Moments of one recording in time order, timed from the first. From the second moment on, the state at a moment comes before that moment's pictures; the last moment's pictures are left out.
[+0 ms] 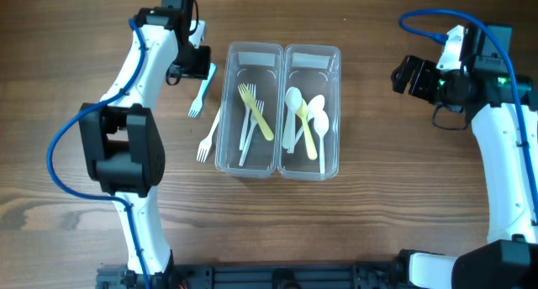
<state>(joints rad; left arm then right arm) -0.12 2.20 1.87 -1.05 0.03 0.00 -0.13 1.49 1.33 -0.88 -0.19 0.20</state>
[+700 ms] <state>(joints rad) -0.12 2.33 1.85 -1.06 0.03 0.05 -0.13 1.49 1.33 -0.88 -0.19 0.20</state>
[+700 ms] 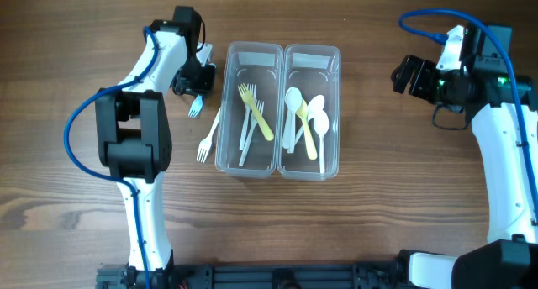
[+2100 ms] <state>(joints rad) -0.34 1.91 1.76 -1.27 0.03 -0.26 -0.13 1.49 1.33 -0.88 -0.19 0.20</state>
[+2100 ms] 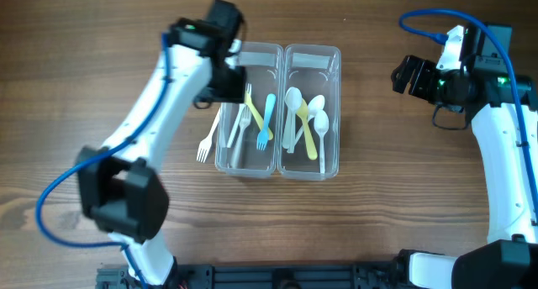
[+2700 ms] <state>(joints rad) -0.16 1.97 1.63 -1.21 0.00 -0.04 -0.13 1.49 1.33 -0.88 -0.19 0.20</state>
